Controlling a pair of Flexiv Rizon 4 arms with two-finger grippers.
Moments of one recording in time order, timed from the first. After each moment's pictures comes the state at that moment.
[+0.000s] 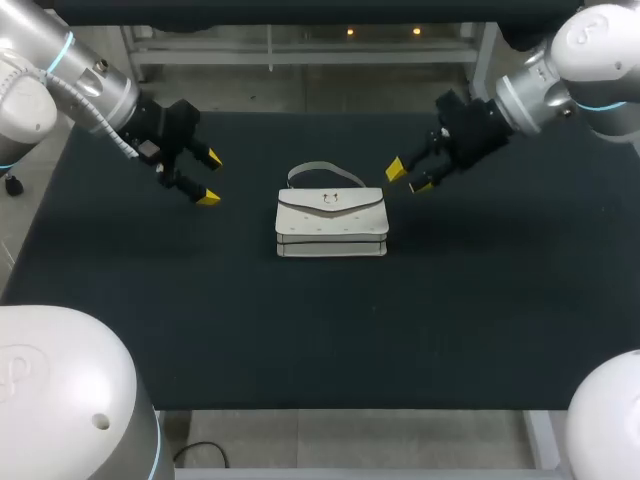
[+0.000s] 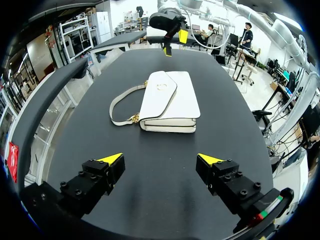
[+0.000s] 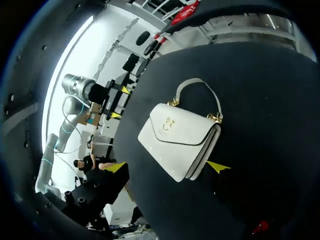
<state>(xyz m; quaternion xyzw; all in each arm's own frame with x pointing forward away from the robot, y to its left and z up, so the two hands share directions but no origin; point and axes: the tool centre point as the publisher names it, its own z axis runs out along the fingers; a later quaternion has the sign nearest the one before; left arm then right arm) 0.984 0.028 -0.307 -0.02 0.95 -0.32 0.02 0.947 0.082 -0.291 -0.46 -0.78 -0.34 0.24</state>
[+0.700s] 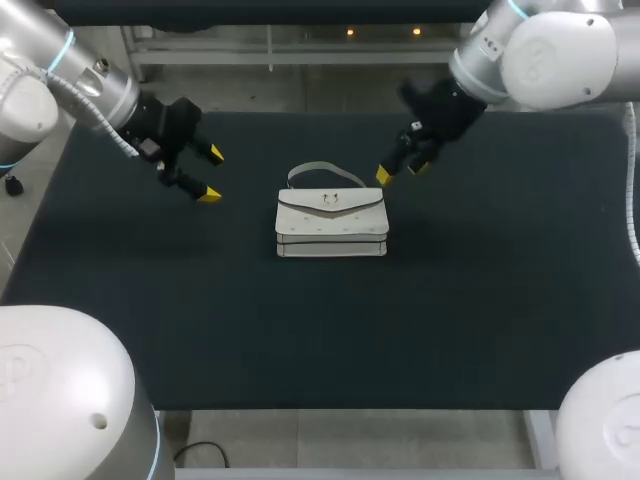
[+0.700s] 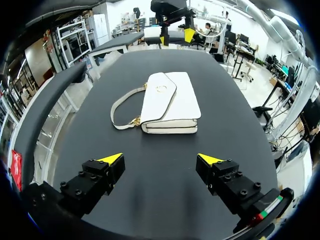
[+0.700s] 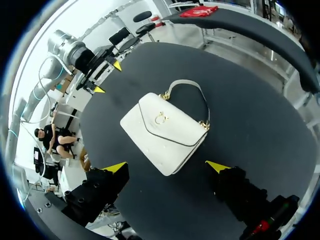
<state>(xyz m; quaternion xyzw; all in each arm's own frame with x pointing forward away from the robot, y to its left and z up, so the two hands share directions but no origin) 0.994 0.022 -0.298 0.02 0.94 -0.33 0.05 0.944 0.090 -0.270 -0.40 -0.89 -0.22 0.08</state>
